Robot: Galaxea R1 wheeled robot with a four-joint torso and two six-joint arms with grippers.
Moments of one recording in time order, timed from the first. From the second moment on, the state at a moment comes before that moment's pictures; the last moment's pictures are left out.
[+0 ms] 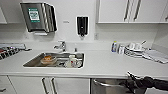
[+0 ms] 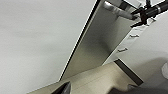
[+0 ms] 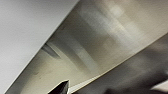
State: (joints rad) left arm 0.99 1.90 -1.12 0.13 -0.12 0.10; right arm -0.48 2.23 -1.60 -0.13 -0.54 1.19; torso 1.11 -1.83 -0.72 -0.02
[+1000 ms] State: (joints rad) left arm 0.99 1.92 -1.14 0.13 -0.12 0.10; right arm -0.56 2.22 -1.61 -0.15 -0.37 1.16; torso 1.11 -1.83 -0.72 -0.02
